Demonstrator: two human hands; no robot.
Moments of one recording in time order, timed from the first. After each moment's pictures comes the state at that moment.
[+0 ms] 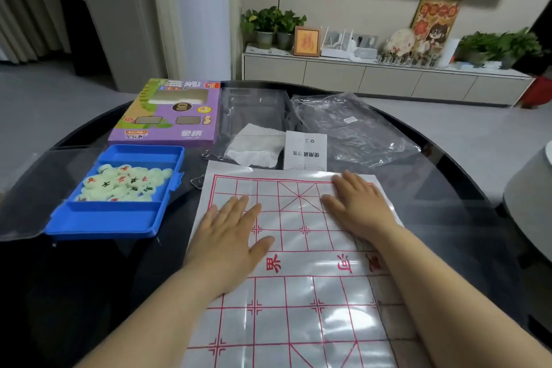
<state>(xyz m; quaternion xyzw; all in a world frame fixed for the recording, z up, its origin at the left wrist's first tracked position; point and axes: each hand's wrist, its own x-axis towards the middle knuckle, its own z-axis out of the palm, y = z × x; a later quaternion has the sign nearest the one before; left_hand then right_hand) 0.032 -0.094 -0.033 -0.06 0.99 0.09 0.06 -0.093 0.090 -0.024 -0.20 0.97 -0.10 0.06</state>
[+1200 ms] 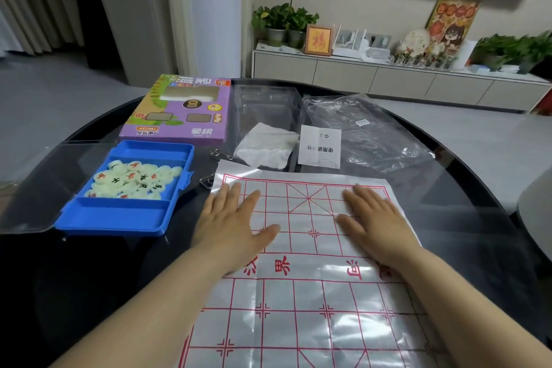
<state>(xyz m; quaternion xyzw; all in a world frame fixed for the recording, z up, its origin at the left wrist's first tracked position) 0.010 -0.106 -0.030 -0.13 0.98 0.09 0.07 -0.079 0.104 -0.026 -0.23 0.97 -0.06 0.06</state>
